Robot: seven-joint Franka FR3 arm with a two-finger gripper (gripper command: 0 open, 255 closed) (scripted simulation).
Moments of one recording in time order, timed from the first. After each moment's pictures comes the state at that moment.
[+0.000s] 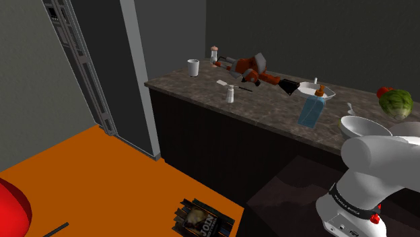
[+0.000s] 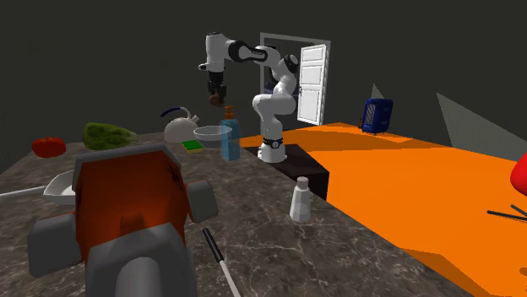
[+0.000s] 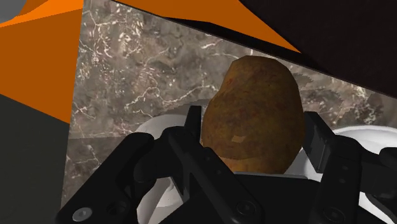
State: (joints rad) arm -0.68 -1.14 -0.67 -2.53 -0.78 1.43 -0.11
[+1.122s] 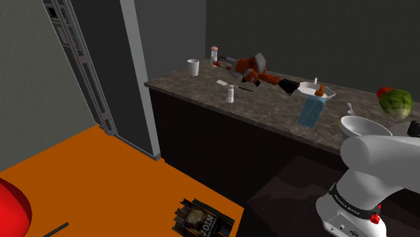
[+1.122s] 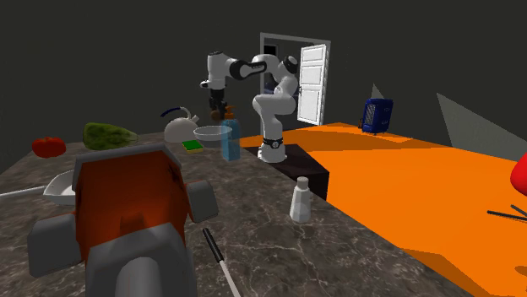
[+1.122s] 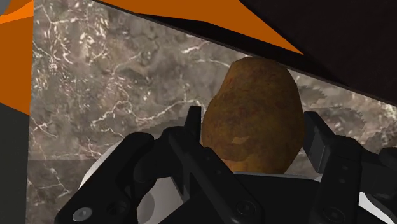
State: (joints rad) arm -0.72 -1.16 -0.82 -2.72 -0.92 1.60 -0.06
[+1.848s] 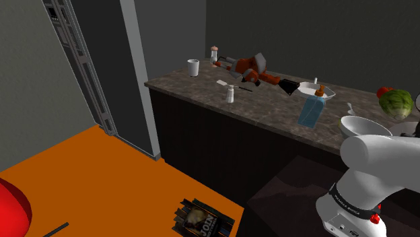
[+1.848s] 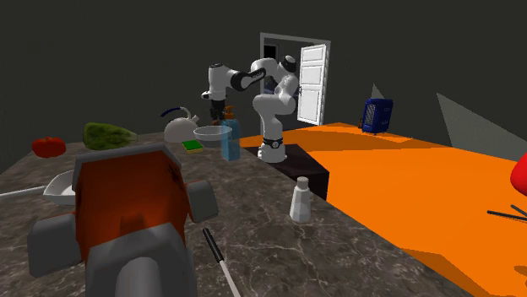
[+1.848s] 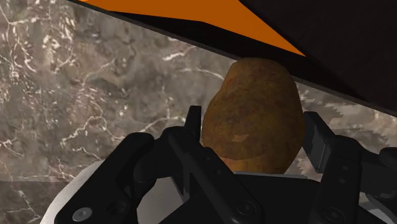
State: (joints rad) arm -0.74 -1.14 -0.96 -2.81 -1.05 1.72 -0.02
